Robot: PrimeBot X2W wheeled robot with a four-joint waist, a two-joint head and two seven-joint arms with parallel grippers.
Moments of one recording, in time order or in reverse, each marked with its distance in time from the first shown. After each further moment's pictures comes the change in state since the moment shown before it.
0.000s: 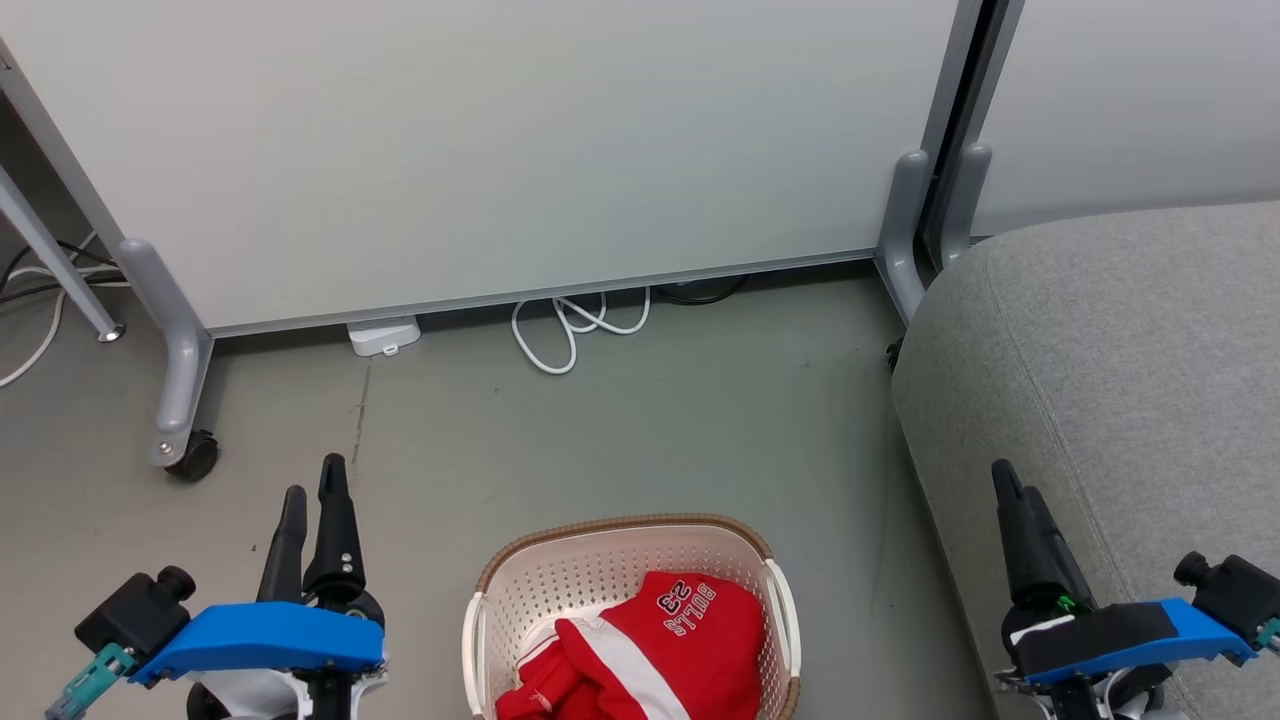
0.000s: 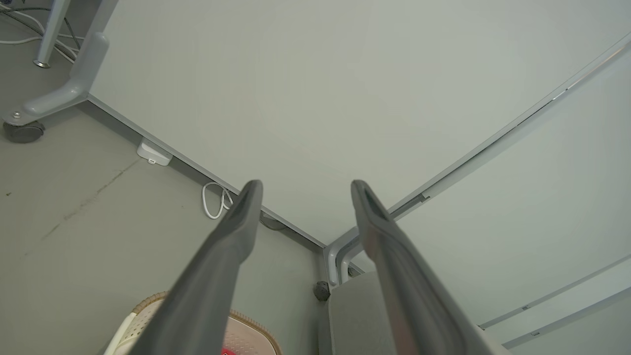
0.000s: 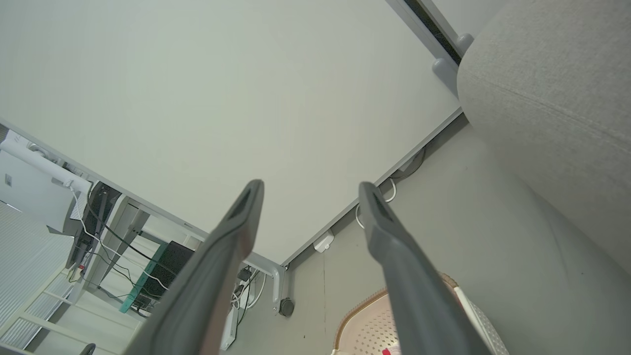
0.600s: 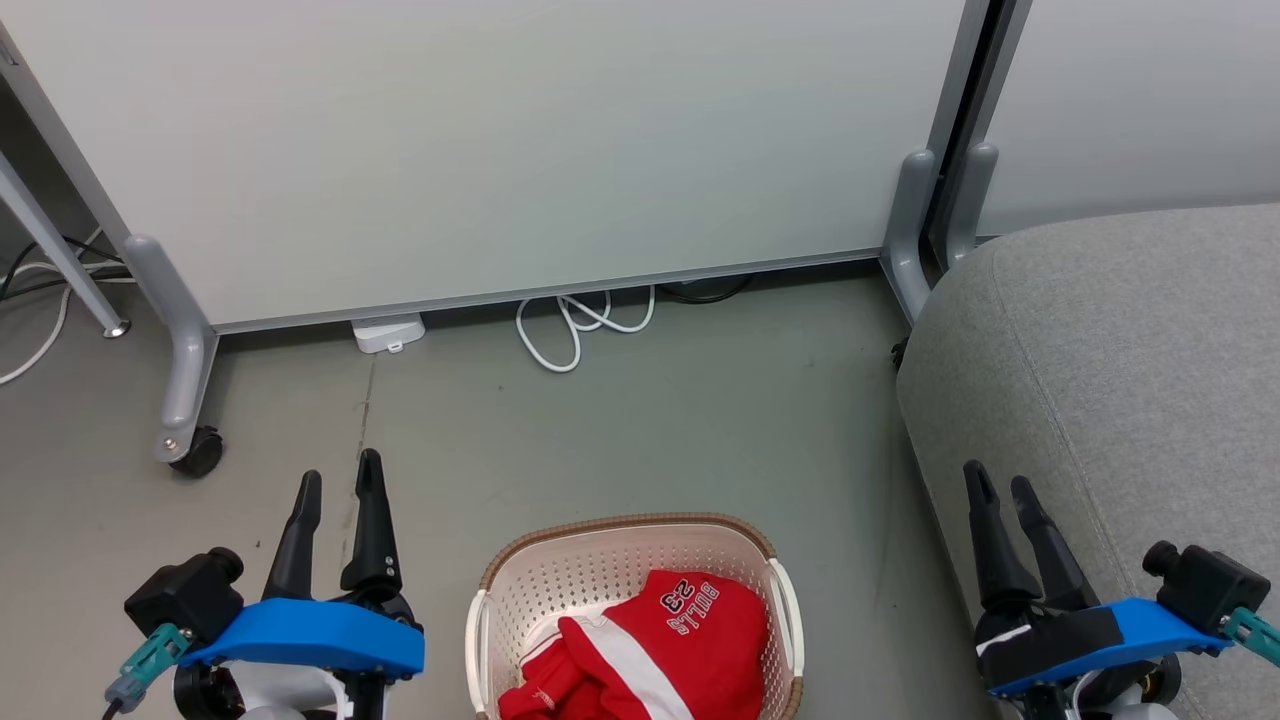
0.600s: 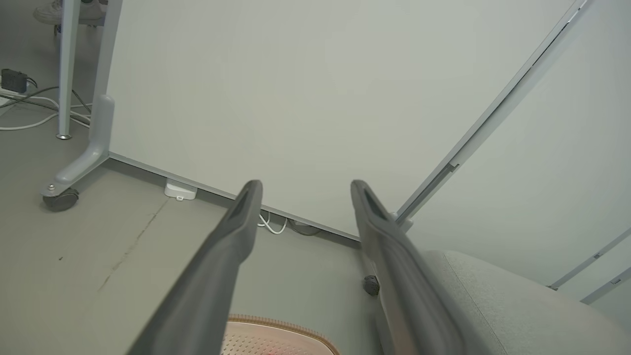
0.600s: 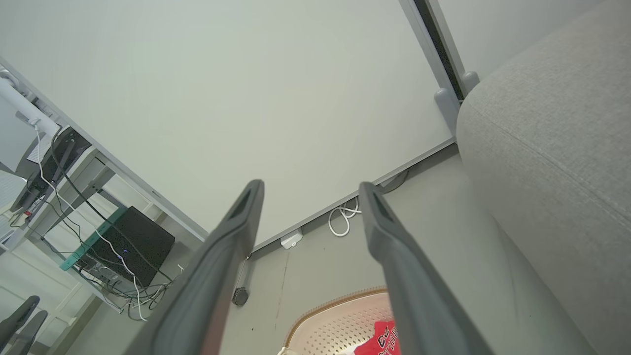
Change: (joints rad) left arm -0.007 0.015 -0.058 0.009 0.257 0.021 -0.052; right arm -0.004 -0.001 0.029 0.002 -0.247 0.000 -0.053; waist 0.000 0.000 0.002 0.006
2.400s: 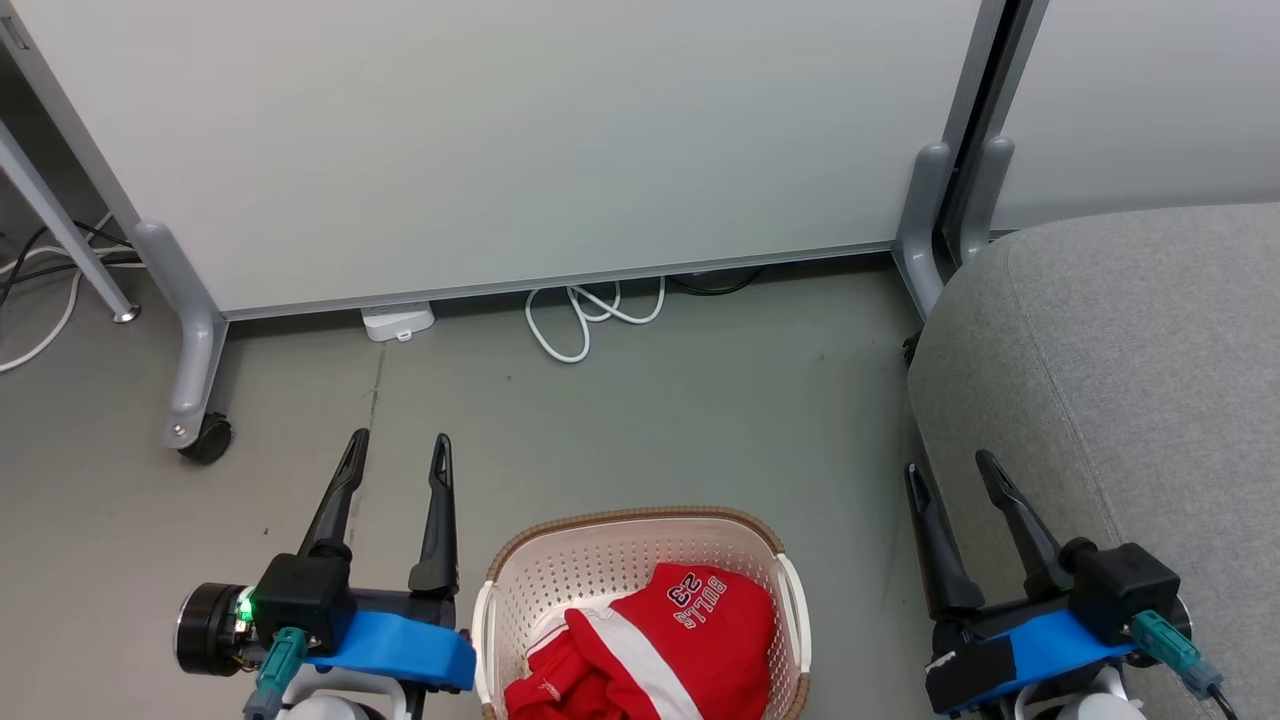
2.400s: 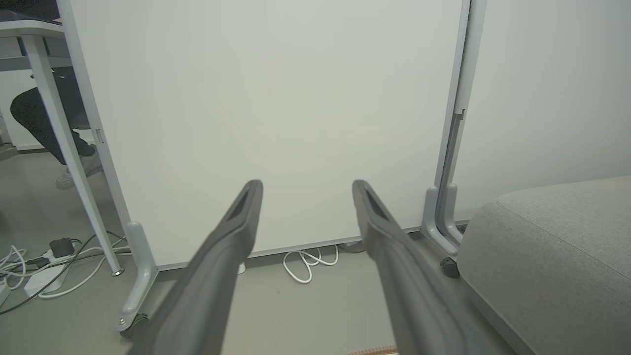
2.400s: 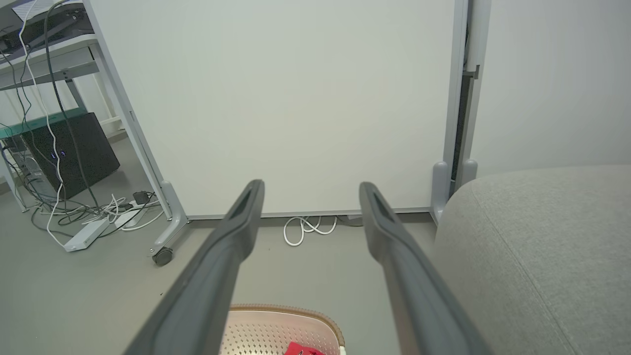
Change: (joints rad) left arm -0.011 0.017 -0.089 -0.022 0.495 0.014 -0.123; right arm -0.016 -0.003 0.058 -0.002 -0.498 0.001 -0.123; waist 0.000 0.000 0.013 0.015
